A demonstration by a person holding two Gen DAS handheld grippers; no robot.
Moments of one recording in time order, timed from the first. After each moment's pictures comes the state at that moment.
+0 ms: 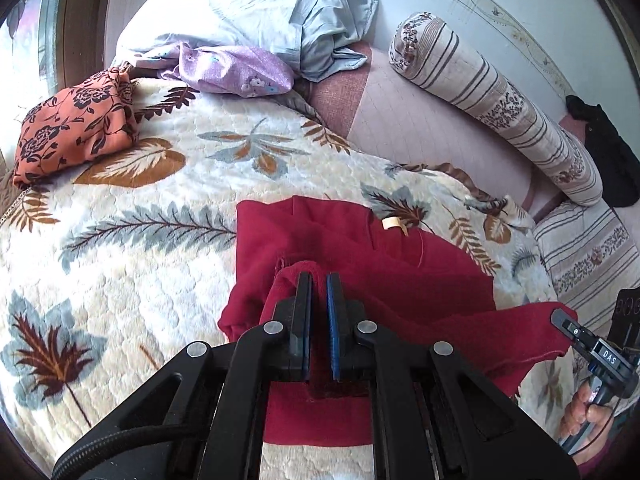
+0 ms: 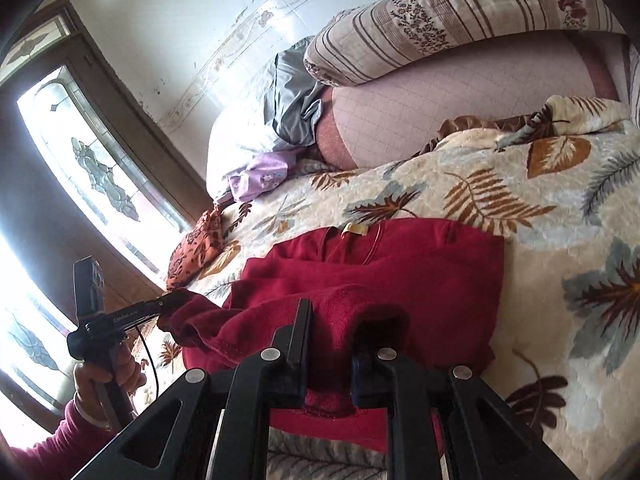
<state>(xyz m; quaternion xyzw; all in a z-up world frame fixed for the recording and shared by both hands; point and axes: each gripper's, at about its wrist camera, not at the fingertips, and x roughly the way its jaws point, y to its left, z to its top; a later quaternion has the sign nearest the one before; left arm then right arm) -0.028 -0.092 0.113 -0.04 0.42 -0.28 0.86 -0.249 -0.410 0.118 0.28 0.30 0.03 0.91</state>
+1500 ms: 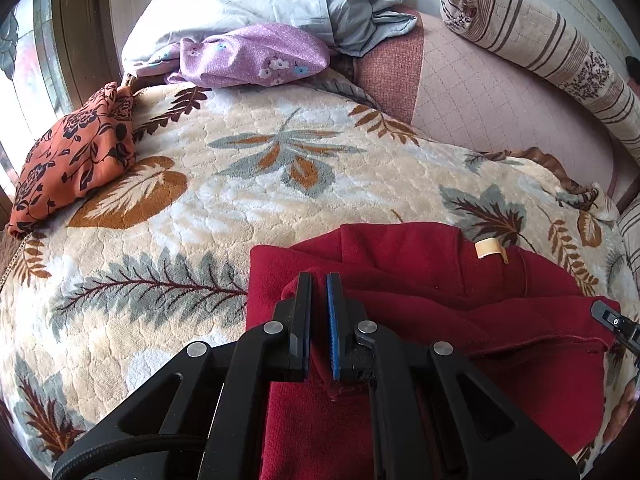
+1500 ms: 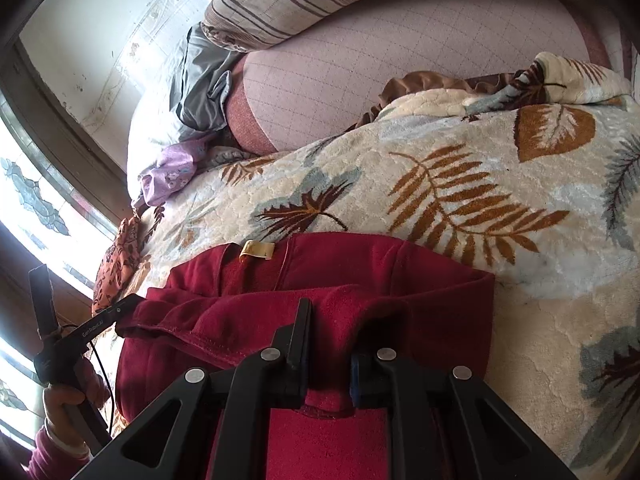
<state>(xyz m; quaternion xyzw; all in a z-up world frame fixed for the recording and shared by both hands) 0.051 -0.160 0.056 0.05 0.43 -0.18 0.88 -0.141 -0.471 0.042 0.30 0.38 -0.05 0.88</state>
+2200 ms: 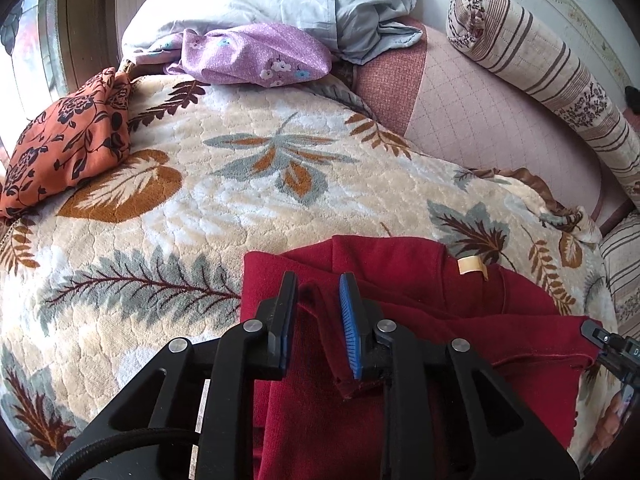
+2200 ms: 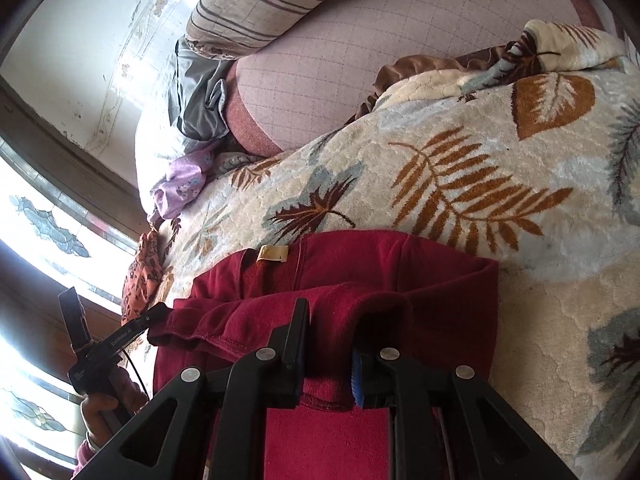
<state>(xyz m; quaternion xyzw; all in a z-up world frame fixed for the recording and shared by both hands) 0.056 -0.151 0.070 0.00 0.44 -0.20 0.88 -0.146 -0.485 0.052 0.37 0.38 -0.02 0.85</state>
